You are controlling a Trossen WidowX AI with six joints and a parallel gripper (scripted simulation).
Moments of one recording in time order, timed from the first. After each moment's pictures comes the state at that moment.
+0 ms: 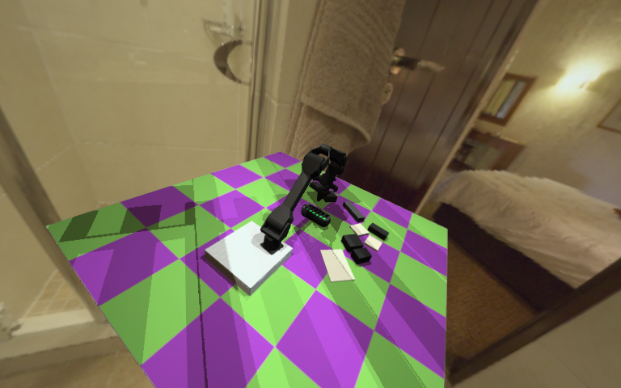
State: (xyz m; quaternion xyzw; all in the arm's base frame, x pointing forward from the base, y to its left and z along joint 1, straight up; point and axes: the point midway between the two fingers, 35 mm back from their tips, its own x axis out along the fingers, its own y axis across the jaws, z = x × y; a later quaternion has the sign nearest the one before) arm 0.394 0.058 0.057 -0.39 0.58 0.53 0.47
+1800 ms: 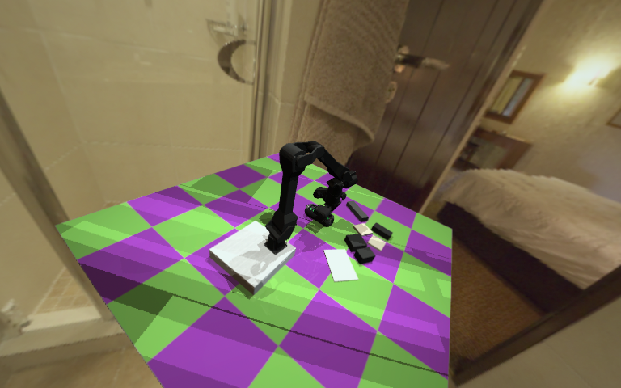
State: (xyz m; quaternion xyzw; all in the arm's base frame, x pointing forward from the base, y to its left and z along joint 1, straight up) arm 0.283 -0.042 0.068 -0.55 0.42 0.48 0.54
